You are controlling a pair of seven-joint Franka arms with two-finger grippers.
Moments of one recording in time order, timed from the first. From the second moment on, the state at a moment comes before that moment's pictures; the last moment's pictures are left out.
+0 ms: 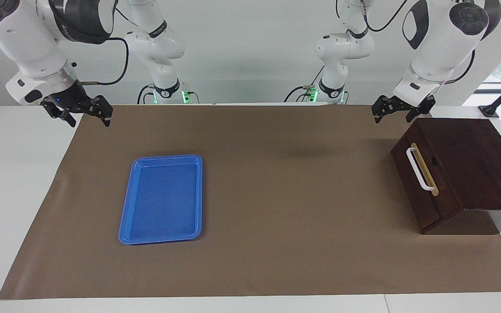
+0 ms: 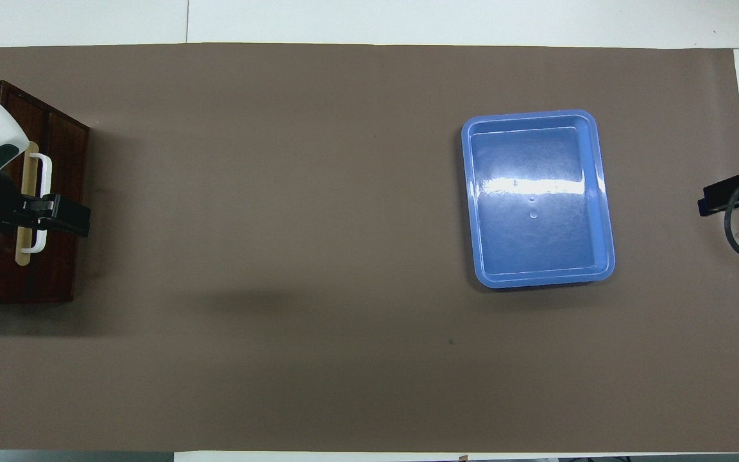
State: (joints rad) left arm 0.00 -0.03 -0.13 -1.68 0.06 1.53 -0.01; right arm -0.12 0.01 0.02 -1.62 -0.03 1.55 -0.11
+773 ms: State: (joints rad) left arm -0.04 -0.03 -0.13 -1.83 0.35 1.79 -0.02; right arm -0.12 0.01 0.03 -1.62 -0.03 1.55 -0.11
